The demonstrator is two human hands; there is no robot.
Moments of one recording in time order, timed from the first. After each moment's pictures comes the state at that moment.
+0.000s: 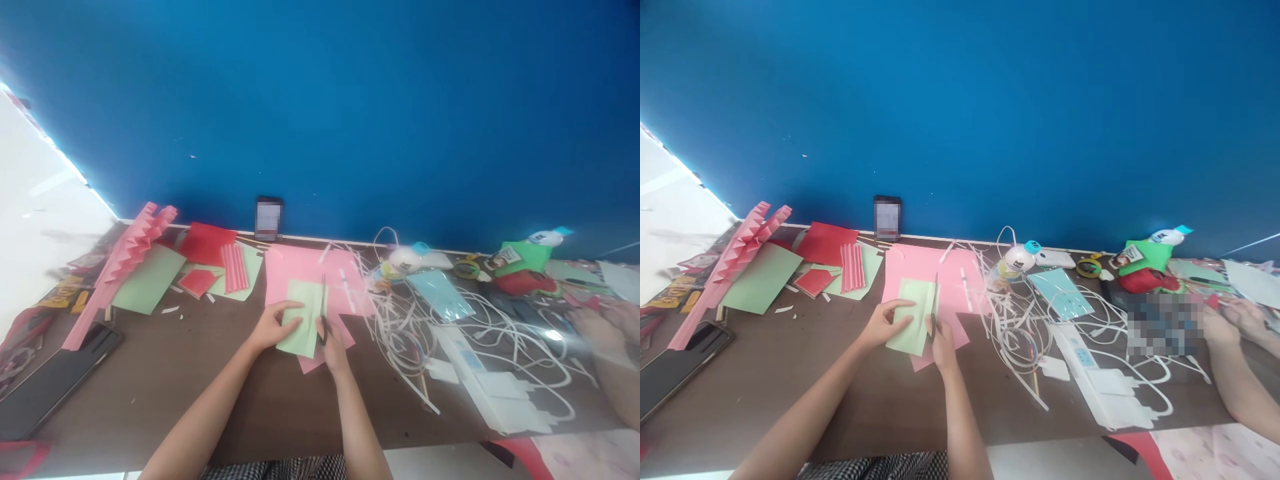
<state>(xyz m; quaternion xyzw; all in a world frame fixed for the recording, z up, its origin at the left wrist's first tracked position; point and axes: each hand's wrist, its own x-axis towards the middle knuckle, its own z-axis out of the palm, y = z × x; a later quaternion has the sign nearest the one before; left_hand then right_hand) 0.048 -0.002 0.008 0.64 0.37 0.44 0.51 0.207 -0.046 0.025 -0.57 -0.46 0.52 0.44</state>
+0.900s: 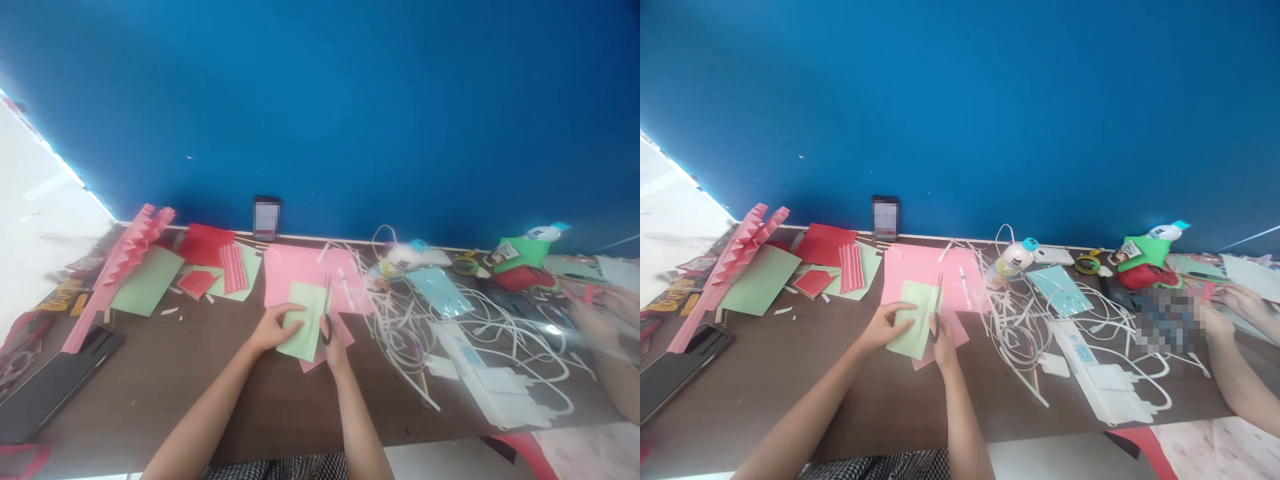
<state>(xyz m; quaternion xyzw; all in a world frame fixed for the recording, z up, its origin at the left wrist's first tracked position) 0.050 -0.005 0.003 0.65 0.35 0.42 0.53 0.209 -0.048 0.022 -0.55 -0.45 0.51 0.49</state>
